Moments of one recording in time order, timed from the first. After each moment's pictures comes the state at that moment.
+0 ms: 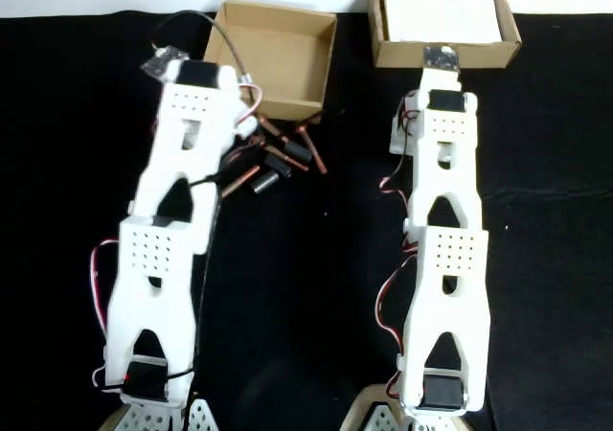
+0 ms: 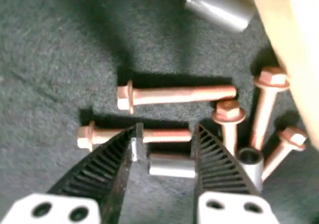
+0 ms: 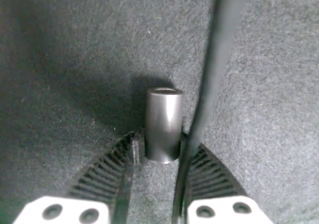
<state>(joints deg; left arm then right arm) 1.8 51.6 -55.0 96.0 63.7 -3.1 67.3 -67.3 82.2 -3.6</state>
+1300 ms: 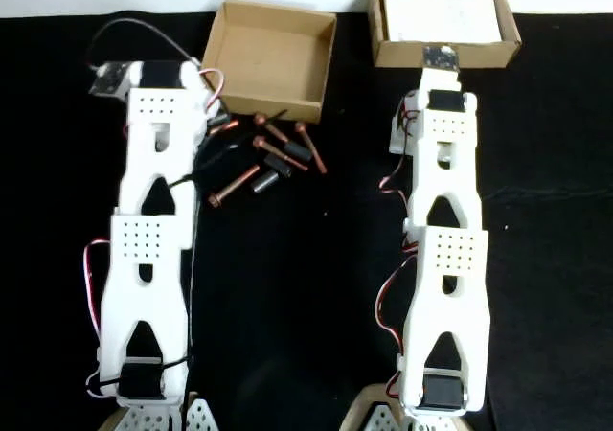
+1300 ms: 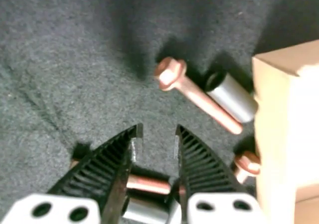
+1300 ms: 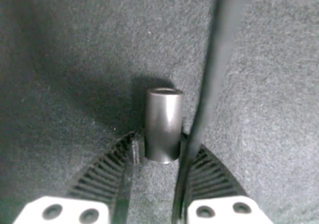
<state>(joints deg) -5.4 64.0 -76.4 100.2 76.4 -3.2 67.3 -67.3 82.0 -3.6</state>
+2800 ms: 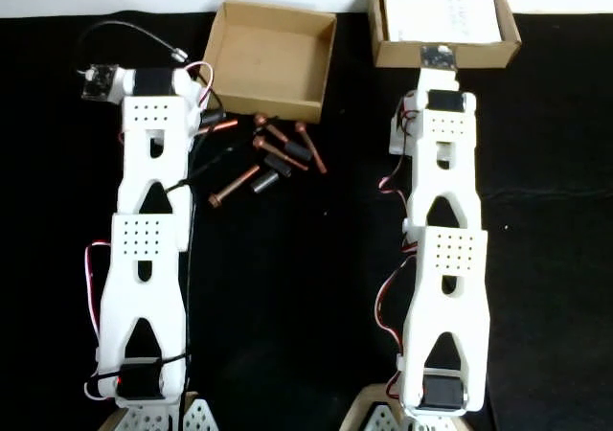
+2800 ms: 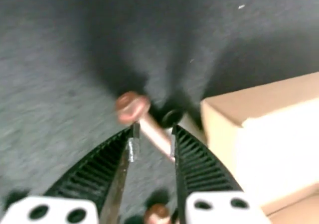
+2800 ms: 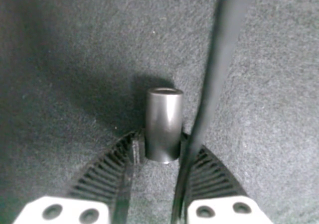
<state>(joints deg) -7.5 73.0 -81.9 86.1 81.0 -3.4 67.3 -67.3 82.0 -2.1</state>
